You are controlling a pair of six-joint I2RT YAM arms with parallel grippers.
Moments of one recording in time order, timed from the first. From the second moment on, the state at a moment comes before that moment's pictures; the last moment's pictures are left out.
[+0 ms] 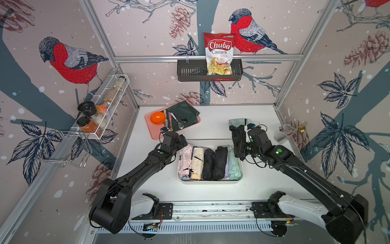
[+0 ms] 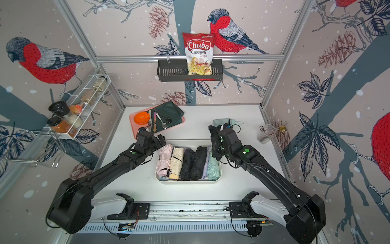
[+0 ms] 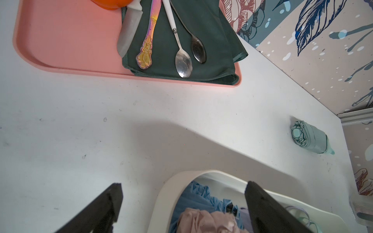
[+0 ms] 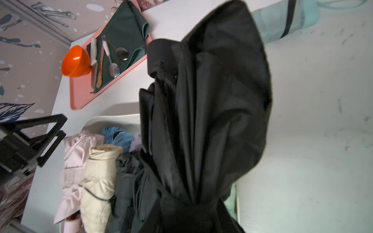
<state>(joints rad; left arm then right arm) -0.41 1.24 0.67 -0.13 -0.18 -0.78 0.67 1.06 0.90 -0.60 0.07 0.62</state>
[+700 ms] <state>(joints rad) -0.41 1.24 0.68 -0.13 -0.17 -0.78 0.84 0.91 0.66 -0.59 0.12 1.00</state>
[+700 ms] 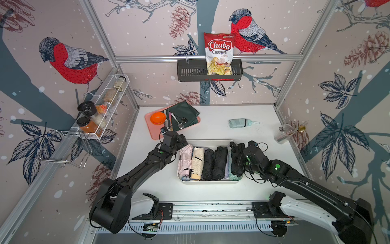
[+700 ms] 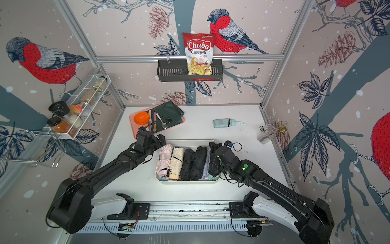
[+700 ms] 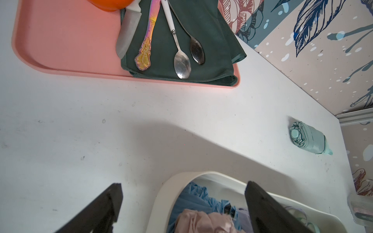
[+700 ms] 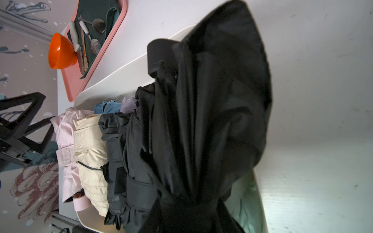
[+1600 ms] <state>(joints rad) -0.41 1.25 0.68 -0.12 -0.13 -0.78 0.94 1.15 0.72 -0.54 0.13 1.05</state>
